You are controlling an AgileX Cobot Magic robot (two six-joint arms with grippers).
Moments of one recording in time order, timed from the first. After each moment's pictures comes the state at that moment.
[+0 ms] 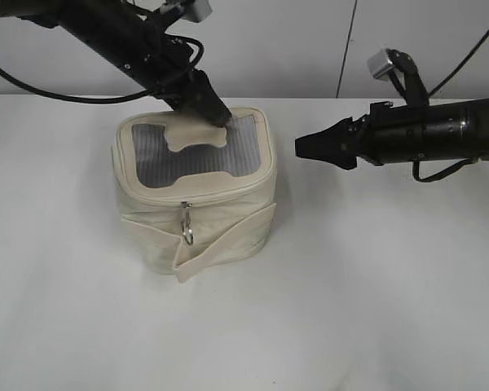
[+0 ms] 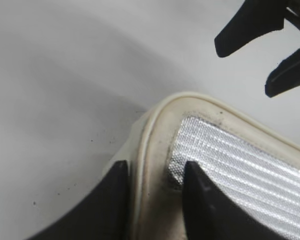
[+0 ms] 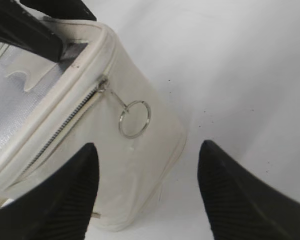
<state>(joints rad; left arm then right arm) -0.35 2.15 -1.77 -0.77 1.03 1.07 0.13 1.97 -1.00 1.72 0.77 -1.87</state>
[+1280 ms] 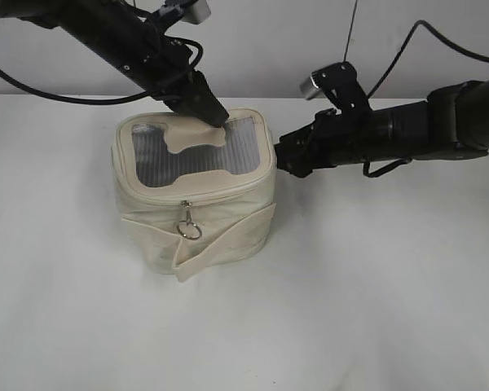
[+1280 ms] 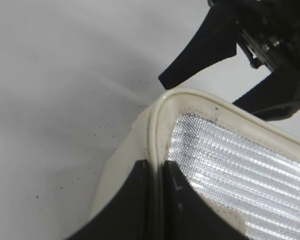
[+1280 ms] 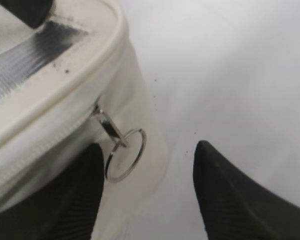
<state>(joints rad) -0.35 2.15 -1.77 -0.76 1.03 1.06 0.30 2.08 -1.11 1.82 0.54 -2.08</state>
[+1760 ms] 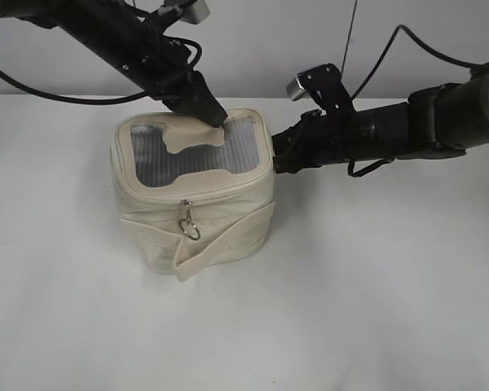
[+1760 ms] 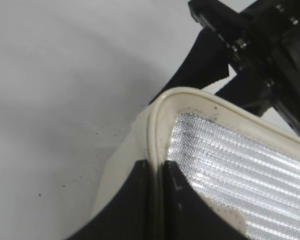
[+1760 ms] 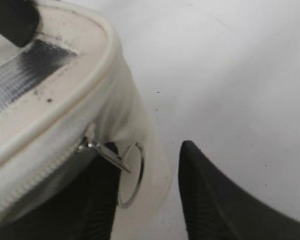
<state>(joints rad) -0.35 2.15 -1.77 -0.76 1.03 1.06 0.33 2.14 -1.18 1.83 0.55 -2.07</state>
